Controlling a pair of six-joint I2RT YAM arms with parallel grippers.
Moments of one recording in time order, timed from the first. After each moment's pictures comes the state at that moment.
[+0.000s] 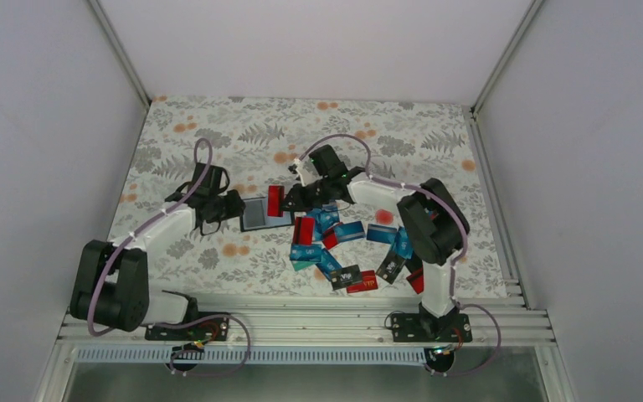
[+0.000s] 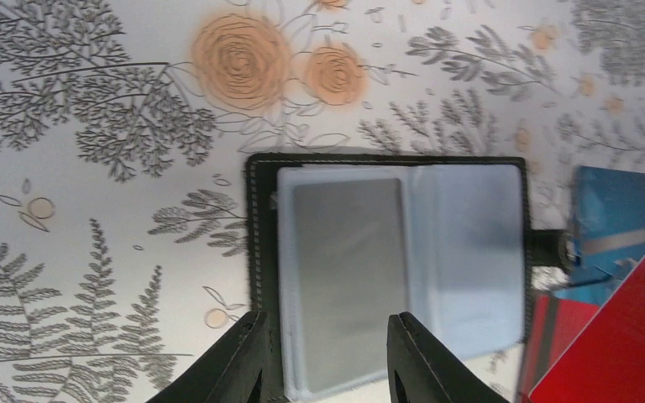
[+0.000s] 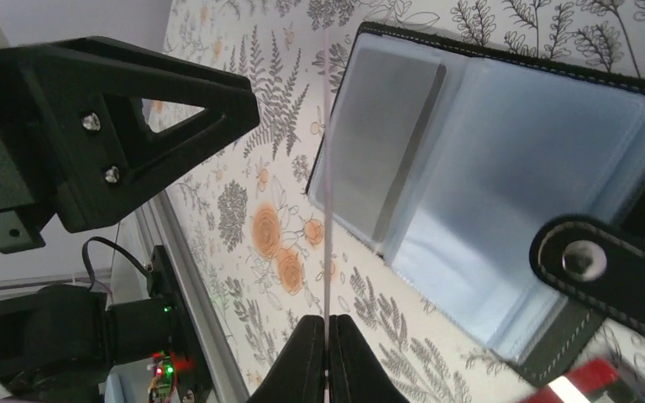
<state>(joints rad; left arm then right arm) -0.22 1.33 0.71 -0.38 0.17 -0.51 0.67 1.93 1.26 -0.21 -0.75 0.49</state>
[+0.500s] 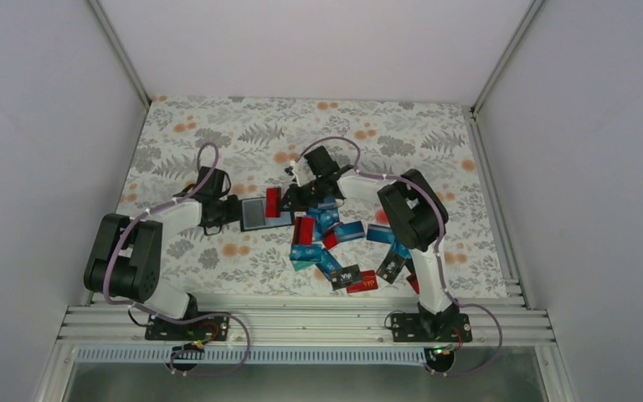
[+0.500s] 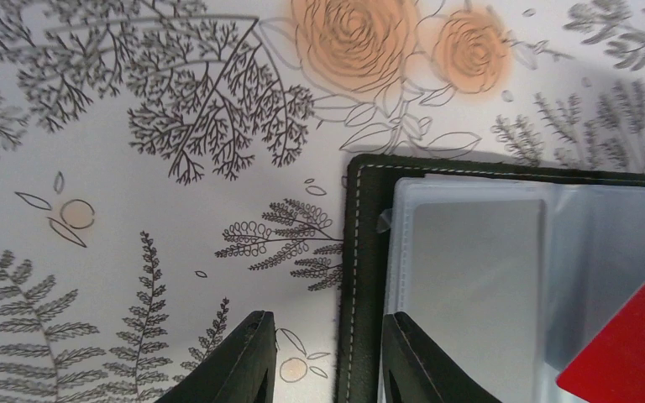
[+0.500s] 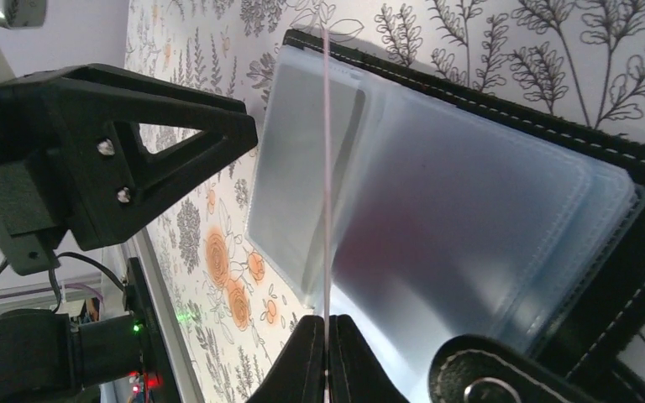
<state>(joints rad) -0.19 1.51 0.69 -0.29 0.13 -0.51 0.65 2.14 1.40 -0.22 -0.80 0.46</state>
